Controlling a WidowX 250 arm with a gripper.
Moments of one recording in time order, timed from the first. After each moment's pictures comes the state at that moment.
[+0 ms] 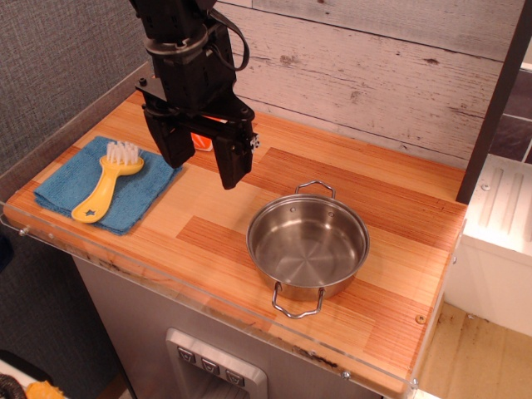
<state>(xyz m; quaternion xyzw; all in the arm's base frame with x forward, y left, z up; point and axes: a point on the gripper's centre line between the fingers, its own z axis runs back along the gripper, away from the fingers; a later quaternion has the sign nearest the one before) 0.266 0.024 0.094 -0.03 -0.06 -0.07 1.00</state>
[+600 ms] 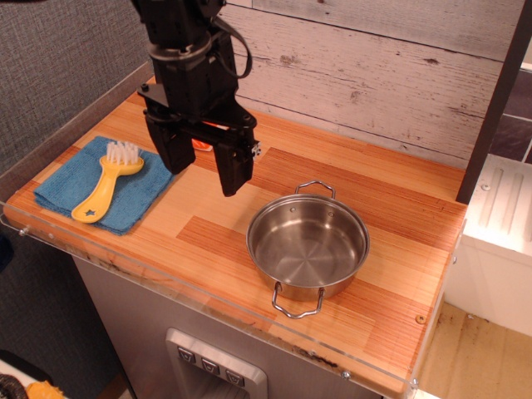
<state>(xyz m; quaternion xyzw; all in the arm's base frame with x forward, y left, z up) 0.260 0.020 0.095 -0.03 -0.05 -0.08 1.00</state>
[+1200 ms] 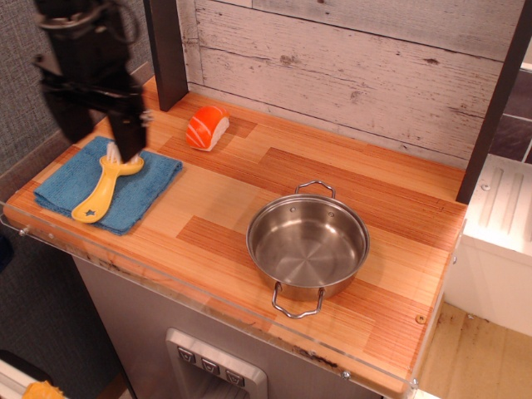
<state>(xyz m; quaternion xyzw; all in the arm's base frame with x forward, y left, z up) 0.247 0.125 0.097 0.02 -0.04 -0.01 1.00</state>
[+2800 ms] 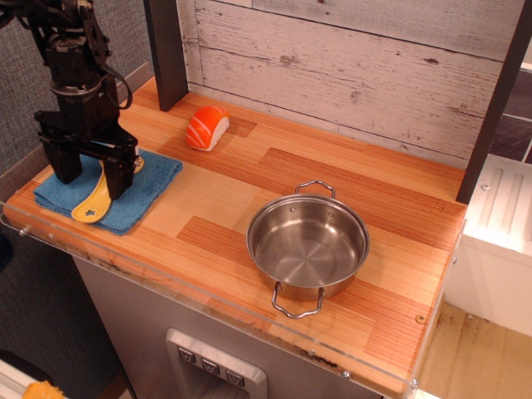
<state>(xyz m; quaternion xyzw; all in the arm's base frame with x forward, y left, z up) 0.270 0.167 0.021 0.05 0.01 0.05 1.00</state>
